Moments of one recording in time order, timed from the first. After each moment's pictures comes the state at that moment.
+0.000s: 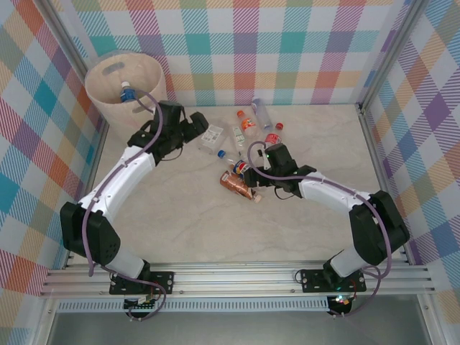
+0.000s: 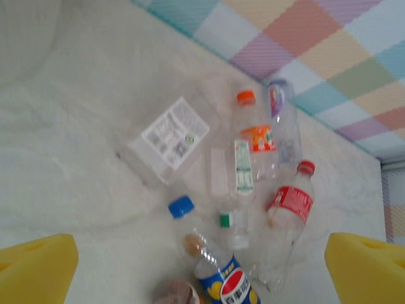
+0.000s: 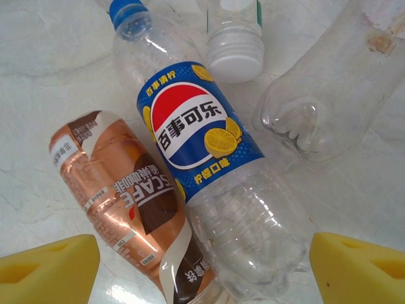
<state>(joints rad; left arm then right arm) -0.39 1.52 1.40 -0.56 -0.07 -0.81 0.59 1.54 0.95 -0.27 -0.05 0.32</state>
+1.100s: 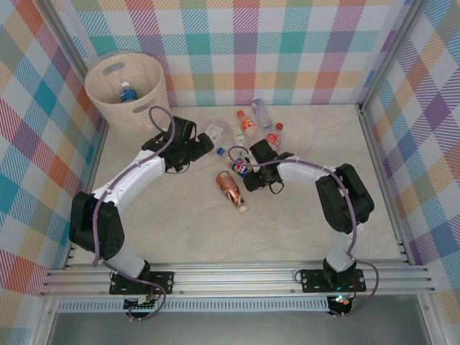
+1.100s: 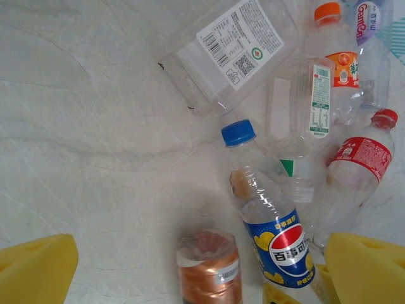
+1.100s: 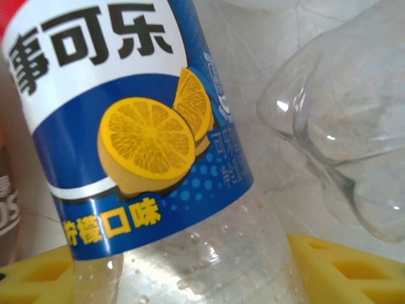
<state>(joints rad) -0.41 1.59 1.30 -0.61 -0.04 -0.90 0.58 1.85 1.19 -0.47 -0.01 0.07</state>
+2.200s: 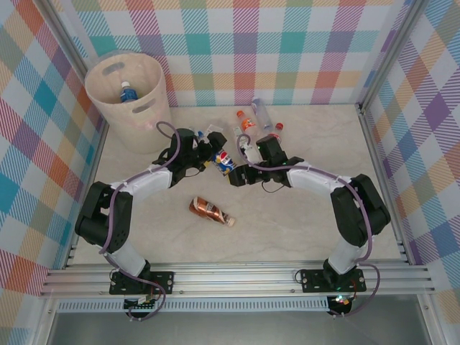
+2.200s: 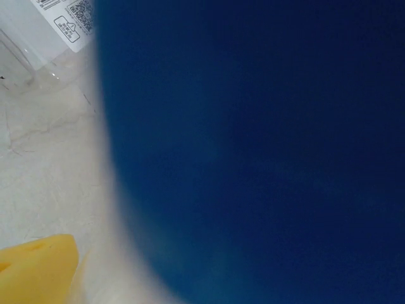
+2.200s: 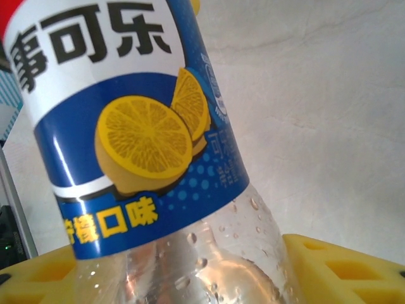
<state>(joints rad) -0.41 1.65 1.01 0.13 0.28 -1.11 0.58 1.71 1.07 -0.18 -0.54 0.27</state>
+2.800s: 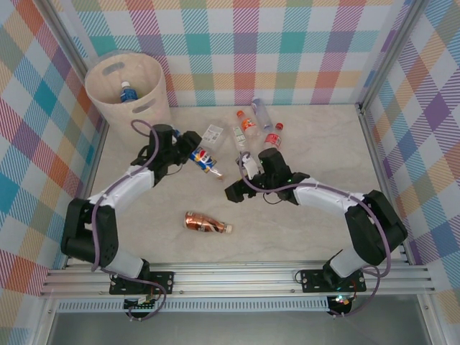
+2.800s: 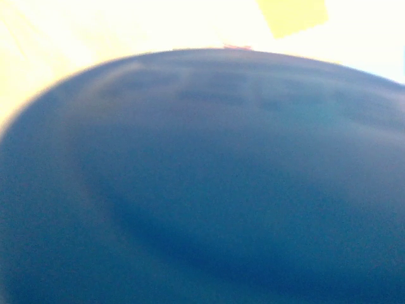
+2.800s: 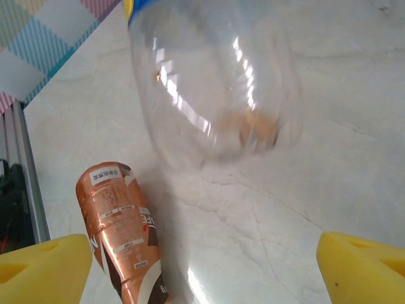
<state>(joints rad) -0.27 1.48 1.00 -0.04 0.22 -1.04 0.68 1.53 0.88 -0.02 -0.52 0.15</state>
